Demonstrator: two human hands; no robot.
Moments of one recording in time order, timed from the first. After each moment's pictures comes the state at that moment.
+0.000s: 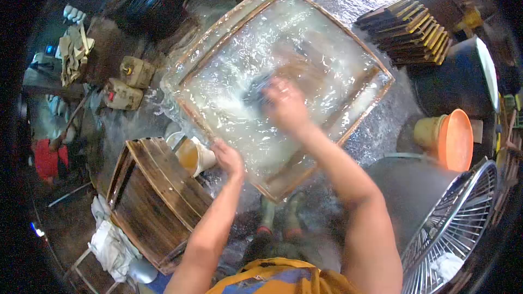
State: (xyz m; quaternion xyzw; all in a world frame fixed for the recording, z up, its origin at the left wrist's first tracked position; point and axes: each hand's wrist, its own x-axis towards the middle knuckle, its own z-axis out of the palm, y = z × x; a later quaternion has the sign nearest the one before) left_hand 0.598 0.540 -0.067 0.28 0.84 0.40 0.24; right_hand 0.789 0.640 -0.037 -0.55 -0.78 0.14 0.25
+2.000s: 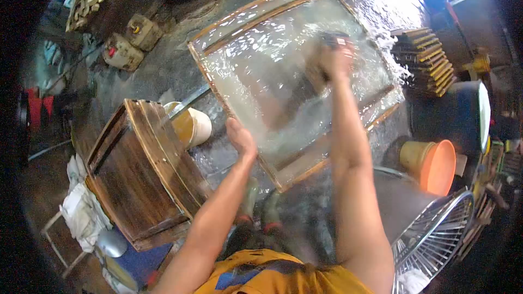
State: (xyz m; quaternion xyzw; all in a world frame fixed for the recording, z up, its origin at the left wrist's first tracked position) left_hand 0.593 0.540 -0.073 0.23 0.78 0.48 0.32; right_hand 0.847 0.766 -0.077 -0.68 -0.68 -0.06 0.27
